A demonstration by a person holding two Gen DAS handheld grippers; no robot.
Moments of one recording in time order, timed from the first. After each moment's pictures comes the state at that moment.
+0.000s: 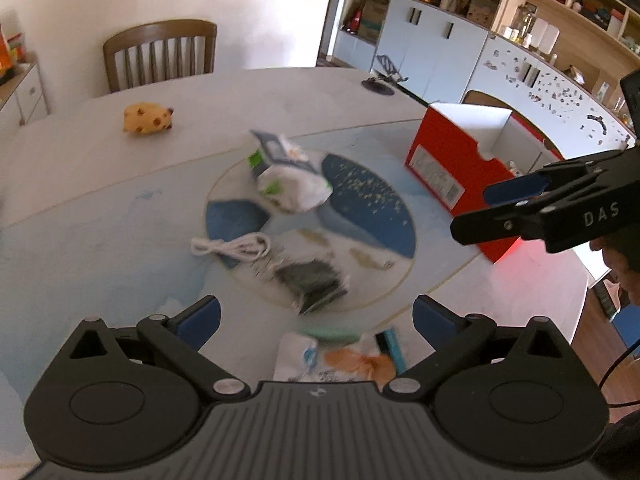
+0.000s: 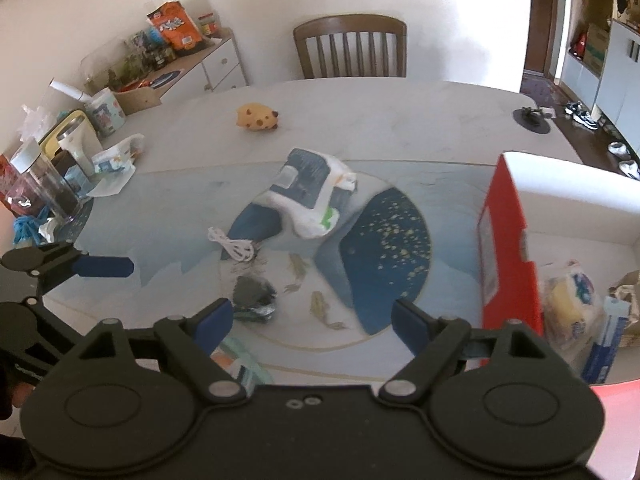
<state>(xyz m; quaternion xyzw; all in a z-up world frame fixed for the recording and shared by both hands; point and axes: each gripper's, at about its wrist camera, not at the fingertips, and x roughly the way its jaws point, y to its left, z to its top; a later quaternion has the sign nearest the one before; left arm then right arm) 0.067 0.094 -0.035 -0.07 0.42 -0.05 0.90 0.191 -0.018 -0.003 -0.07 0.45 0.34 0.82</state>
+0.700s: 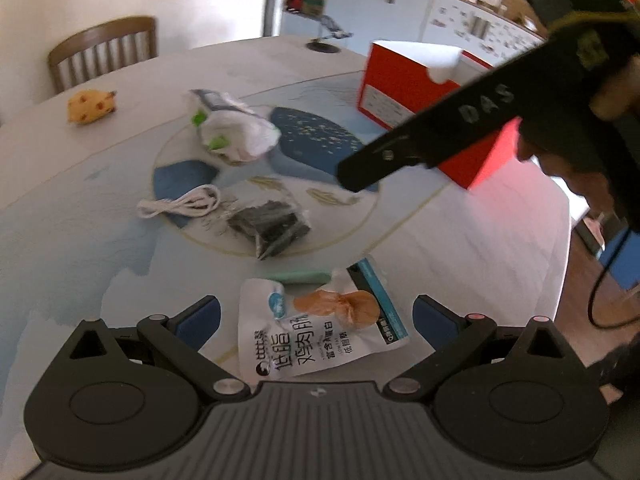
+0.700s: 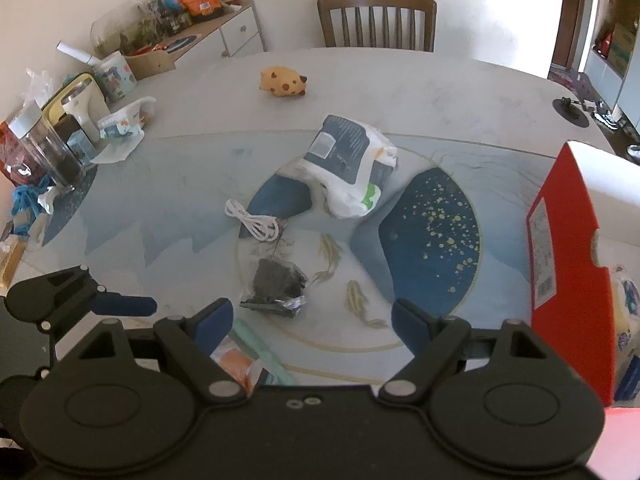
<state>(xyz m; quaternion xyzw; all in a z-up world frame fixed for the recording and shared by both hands) 0.053 0.070 -0.077 0.00 0.43 -0.13 0.89 0.195 0.023 -0.034 -0.11 0.47 0.35 0.80</state>
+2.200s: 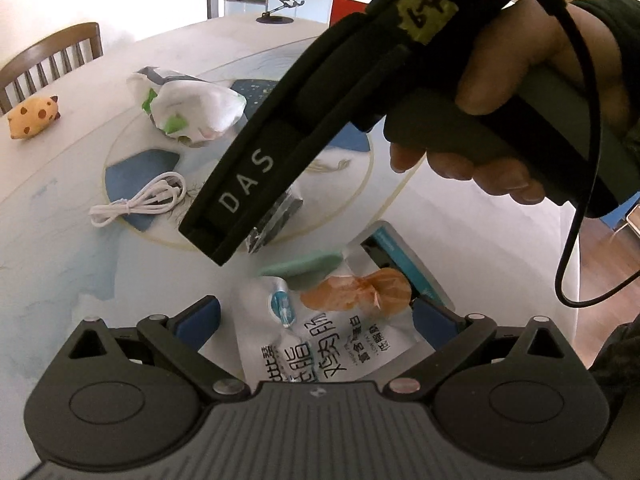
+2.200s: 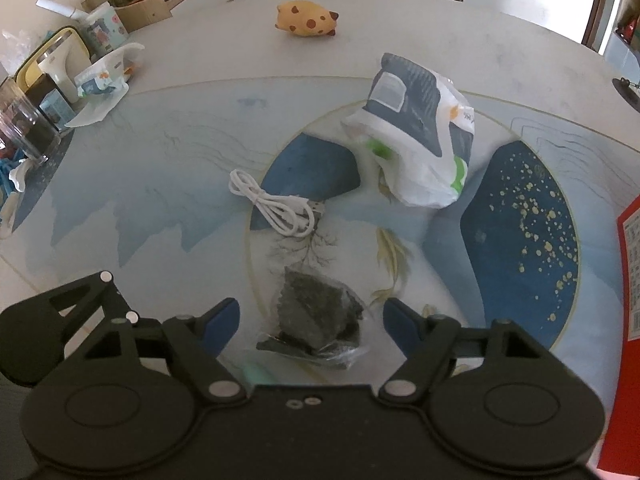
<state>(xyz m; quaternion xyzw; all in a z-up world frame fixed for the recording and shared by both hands) 0.091 0.077 -0.123 0.05 0.45 -0.20 0.87 0.215 0.100 -0.102 -0.13 0.52 0.35 0.77</state>
